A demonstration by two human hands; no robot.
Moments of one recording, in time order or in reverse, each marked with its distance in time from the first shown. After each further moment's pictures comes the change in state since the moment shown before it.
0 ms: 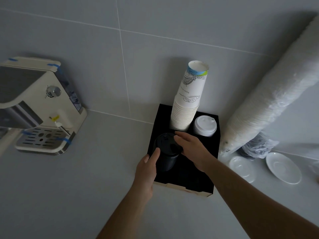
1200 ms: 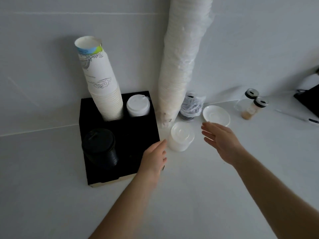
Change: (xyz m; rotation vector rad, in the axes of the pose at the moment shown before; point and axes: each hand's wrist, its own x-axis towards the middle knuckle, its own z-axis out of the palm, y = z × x) left_hand -0.026 -0.059 0.148 0.182 -0.452 -0.117; right_hand -0.132 0.087 -0.191 0.432 0.597 0.155
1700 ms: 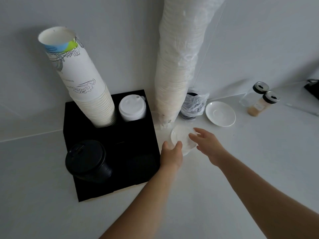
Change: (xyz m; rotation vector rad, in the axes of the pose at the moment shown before) left_hand 0.082 -0.020 0.050 0.369 0.171 -0.073; right_hand 0.081 0.052 0.022 -0.289 -0.011 0.117
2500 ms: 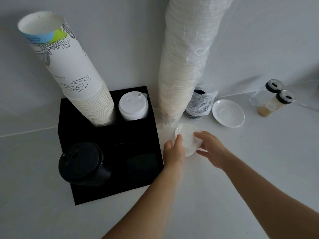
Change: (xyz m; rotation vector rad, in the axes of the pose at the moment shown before) left_hand 0.025 0.000 0.013 -0.287 0.034 -0.122; right_hand 0.022 0.004 0.001 0.187 -0.146 0.136
